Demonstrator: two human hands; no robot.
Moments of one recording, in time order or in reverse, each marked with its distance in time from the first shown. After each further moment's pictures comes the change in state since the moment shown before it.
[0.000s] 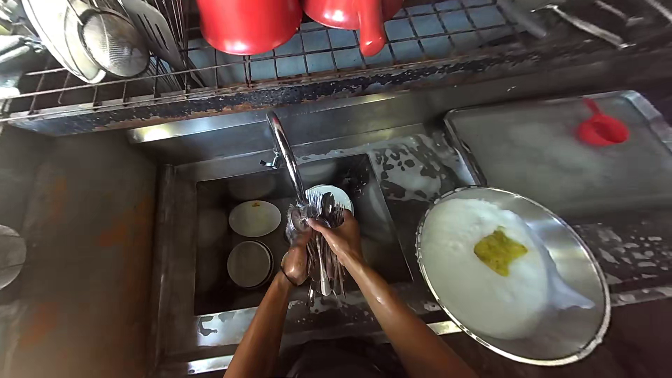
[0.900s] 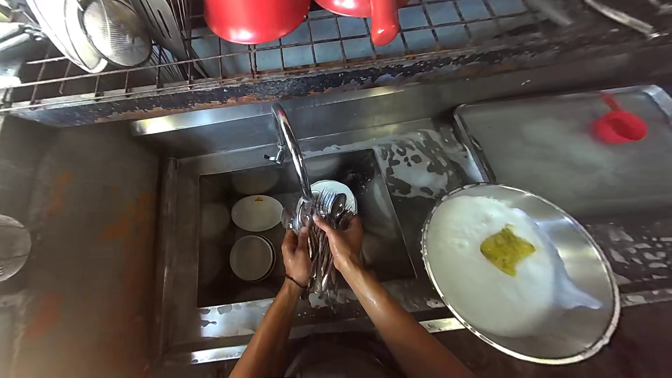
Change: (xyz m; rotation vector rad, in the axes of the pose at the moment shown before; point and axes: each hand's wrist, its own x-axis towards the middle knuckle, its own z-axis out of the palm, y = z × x) left_hand -0.009 -0.016 0.005 0.233 0.439 0.393; right_hand -0.016 0.010 0.020 0.403 0.157 0.067
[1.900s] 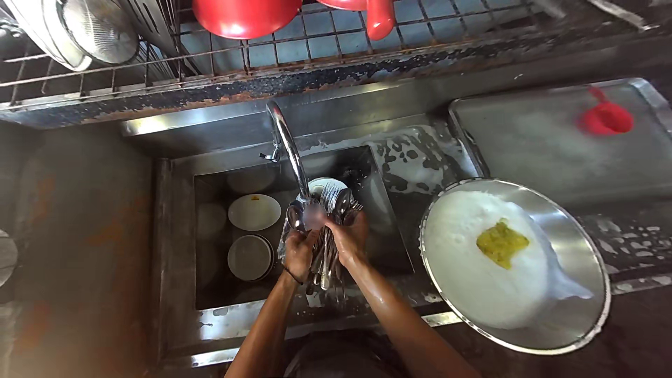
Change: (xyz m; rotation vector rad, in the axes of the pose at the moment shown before) left_hand 0.008 0.006 -0.002 -0.014 -0.237 -0.164; right_hand 0.010 -0.006 -0.009 -0.068 0.027 -0.014
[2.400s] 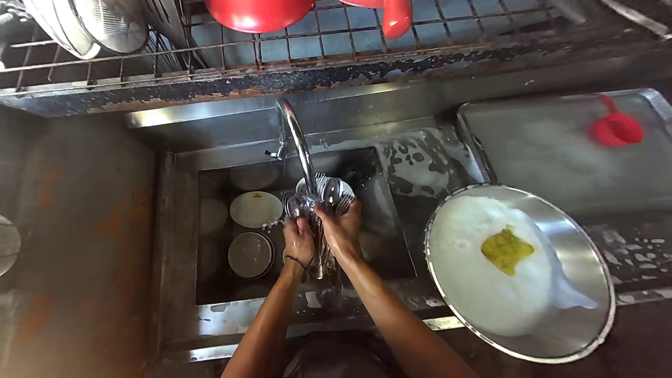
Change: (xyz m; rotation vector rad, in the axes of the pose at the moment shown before) left_hand 0.008 0.005 -0.004 0.425 0.209 0.047; right_hand -0.011 -0.022 0.025 -0.218 -0.039 -0.136
